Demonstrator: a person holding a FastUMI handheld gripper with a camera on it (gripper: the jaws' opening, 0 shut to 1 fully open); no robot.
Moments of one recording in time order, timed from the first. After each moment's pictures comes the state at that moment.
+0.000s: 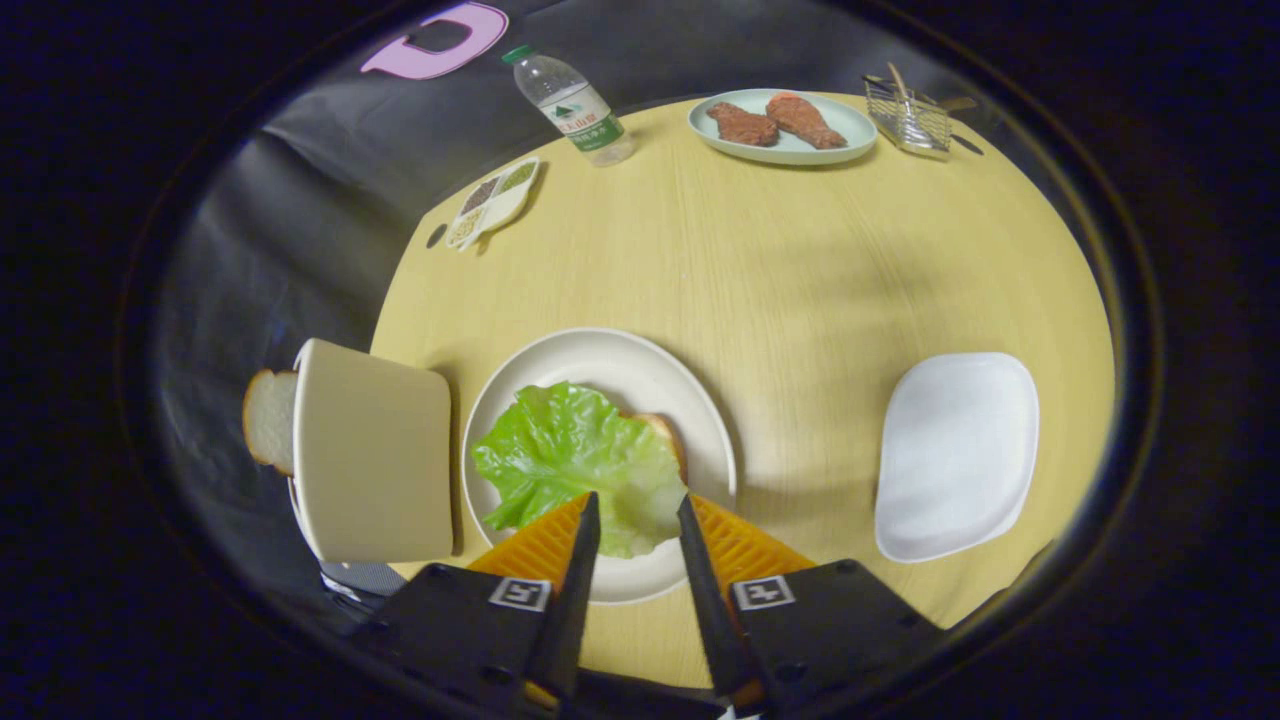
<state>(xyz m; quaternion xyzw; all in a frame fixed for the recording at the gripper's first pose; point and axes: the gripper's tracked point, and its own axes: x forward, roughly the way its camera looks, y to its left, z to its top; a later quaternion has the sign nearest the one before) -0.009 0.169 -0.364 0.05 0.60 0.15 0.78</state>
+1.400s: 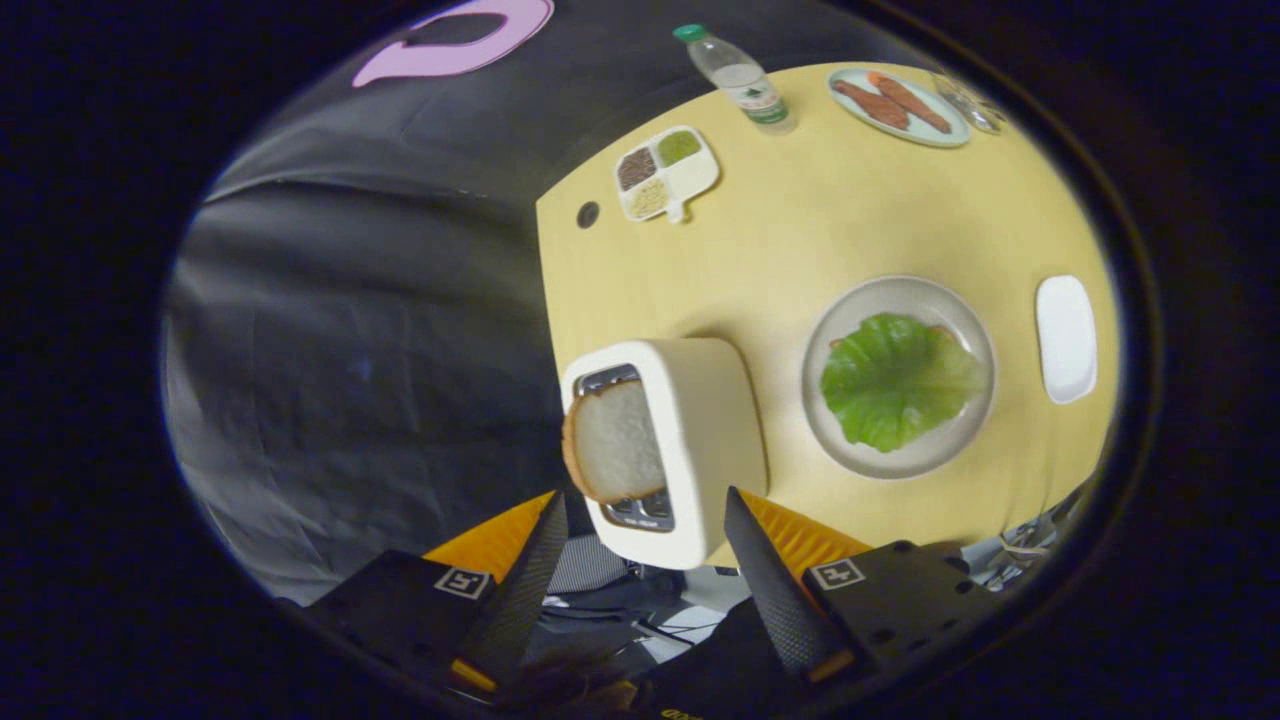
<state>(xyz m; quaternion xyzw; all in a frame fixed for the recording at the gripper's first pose) -0.067 0.408 -0.194 0.19 0.69 0.20 0.67</state>
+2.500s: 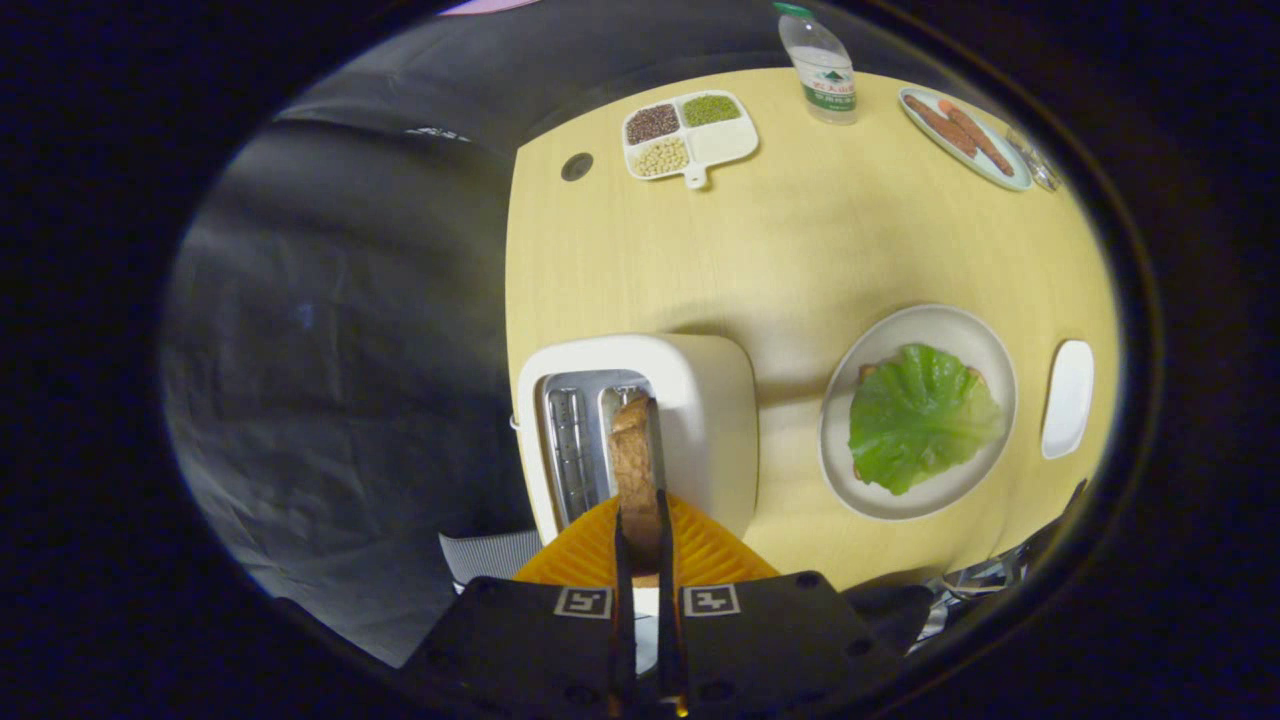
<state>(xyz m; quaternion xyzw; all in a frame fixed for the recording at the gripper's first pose) -0.069 0.427 -0.255 0.08 0.72 0.19 0.66</state>
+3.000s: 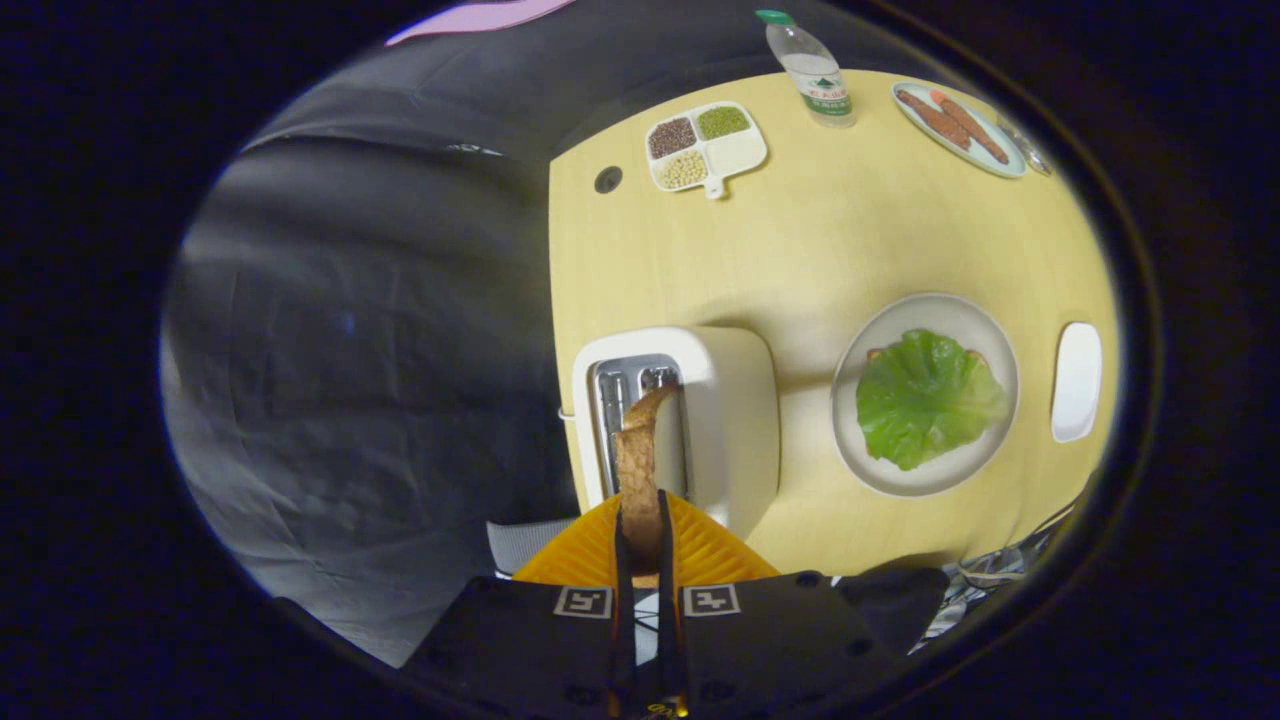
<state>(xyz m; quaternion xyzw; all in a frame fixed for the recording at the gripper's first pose) -0.074 0.415 -0.196 0.15 0.71 0.22 0.65</state>
